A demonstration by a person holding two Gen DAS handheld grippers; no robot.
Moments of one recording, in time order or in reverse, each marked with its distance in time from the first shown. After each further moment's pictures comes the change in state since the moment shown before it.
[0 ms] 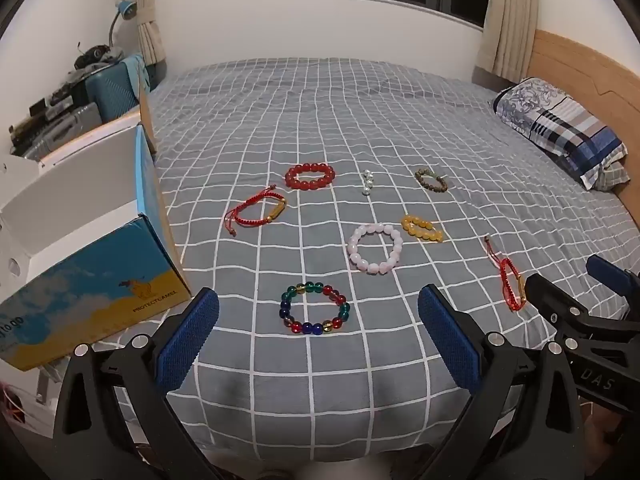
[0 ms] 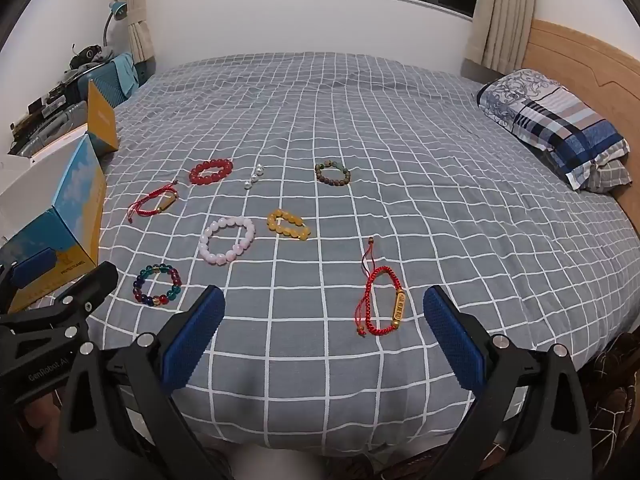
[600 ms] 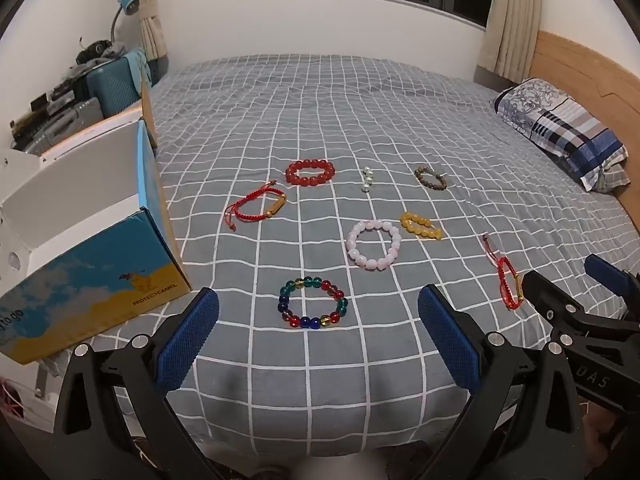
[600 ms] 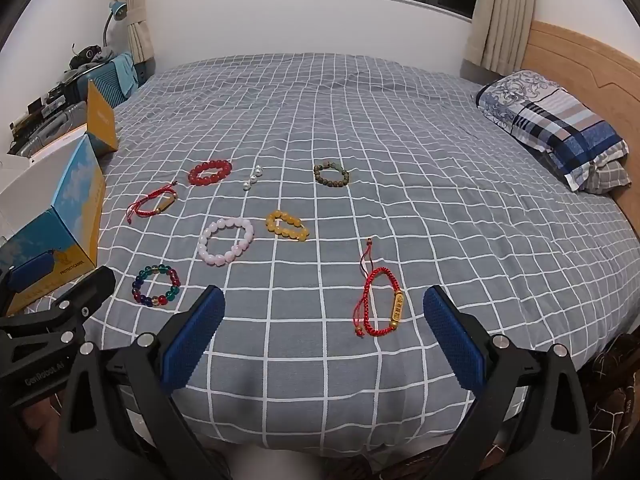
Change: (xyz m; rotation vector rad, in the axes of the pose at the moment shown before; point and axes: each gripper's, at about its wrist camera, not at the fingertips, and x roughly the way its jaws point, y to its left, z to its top) left arm 0.000 -0.001 -0.003 -0.001 0.015 0.009; right arm 0.000 -0.001 -0.001 -0.004 -0.006 -0.008
